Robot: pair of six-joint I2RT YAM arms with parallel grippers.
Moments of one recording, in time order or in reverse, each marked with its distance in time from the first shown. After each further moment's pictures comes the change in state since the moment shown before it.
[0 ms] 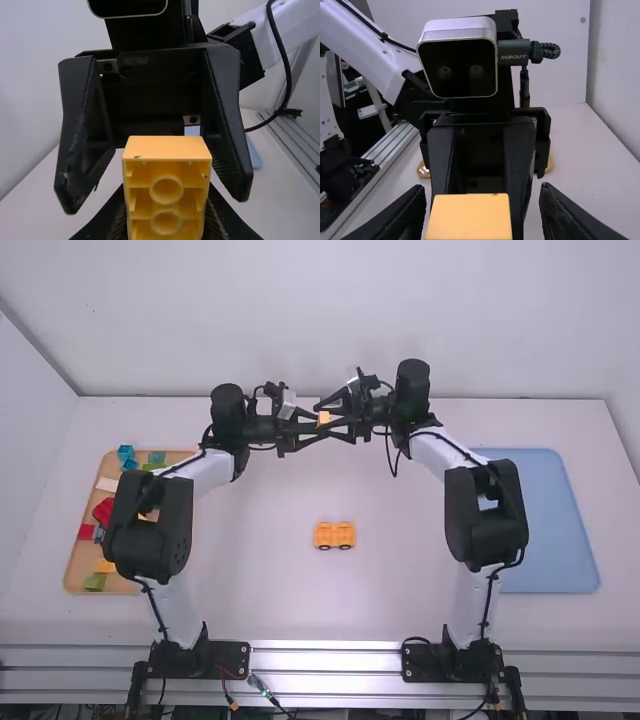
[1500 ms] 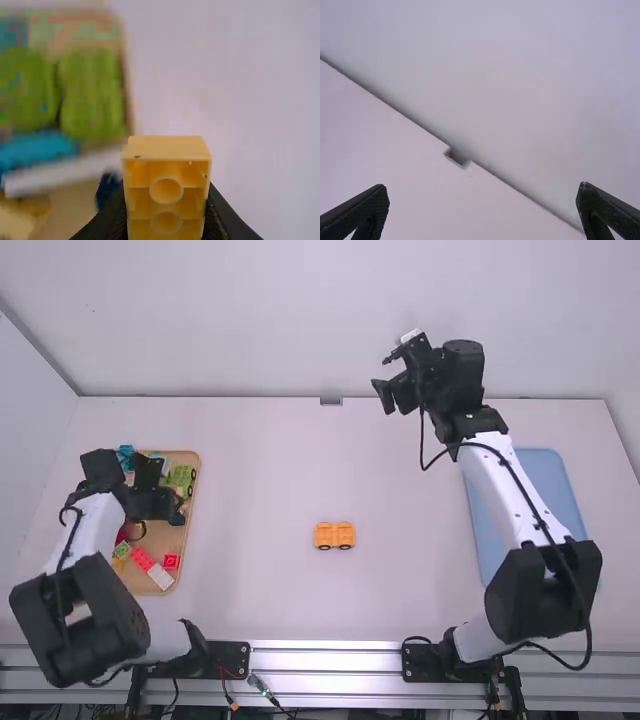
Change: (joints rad) left arm 0.599 -0.519 -0.258 -1.288 -0.872 0.486; right arm -0.090 -0.392 -0.003 -0.688 1.094 -0.395
